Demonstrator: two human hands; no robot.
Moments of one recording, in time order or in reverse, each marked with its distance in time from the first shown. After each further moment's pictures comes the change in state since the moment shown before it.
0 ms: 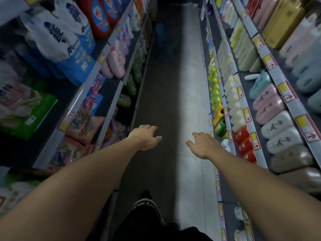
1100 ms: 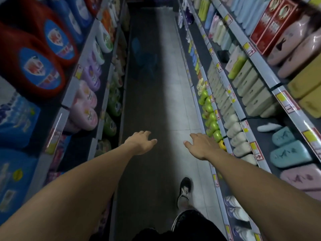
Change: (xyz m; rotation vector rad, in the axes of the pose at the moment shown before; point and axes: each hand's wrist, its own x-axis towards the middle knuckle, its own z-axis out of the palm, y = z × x) left_hand 0.480 -0.078 -0.243 -0.150 -0.111 0.019; right_hand 0.457 -0.004 -0.226 0.033 -0.022 0.103
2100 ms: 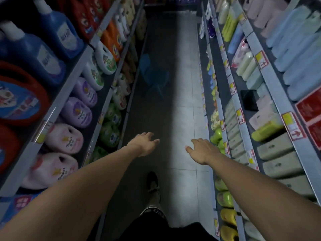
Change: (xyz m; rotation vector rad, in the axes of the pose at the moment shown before) left_hand 0.361 0.100 -0.227 -0.150 0.026 -0.121; right_hand 0.416 0.081 -0.211 -0.047 -0.103 -0.120
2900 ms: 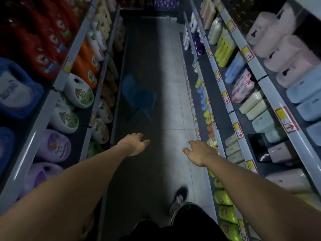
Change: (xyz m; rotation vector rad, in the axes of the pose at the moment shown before) left_hand 0.321 -0.007 -0.240 0.086 -0.059 0.039; right_hand 0.284 -0.042 -0.208 0.040 -0.007 0.129
